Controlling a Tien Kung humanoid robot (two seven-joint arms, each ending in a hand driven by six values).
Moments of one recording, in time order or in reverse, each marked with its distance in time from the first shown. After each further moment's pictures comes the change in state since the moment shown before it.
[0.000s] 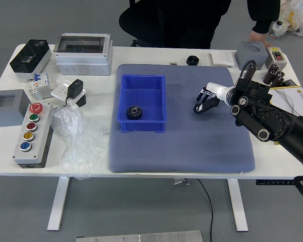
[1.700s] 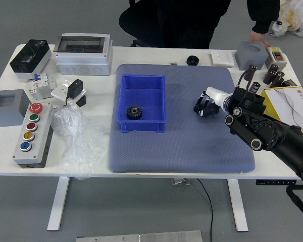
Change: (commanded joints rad) left arm 0.000 -0.006 0.000 -0.001 0.005 0.000 0.001; right arm -0.059 0.042 0.039 -0.013 -0.069 -0.089 -0.010
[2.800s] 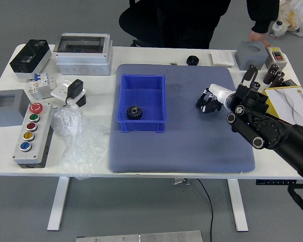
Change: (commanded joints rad) left arm 0.008 0.003 -0.008 0.001 0.000 0.000 0.001; right arm 0.005 -0.018 0.025 0.012 -0.003 -0.022 -0.011
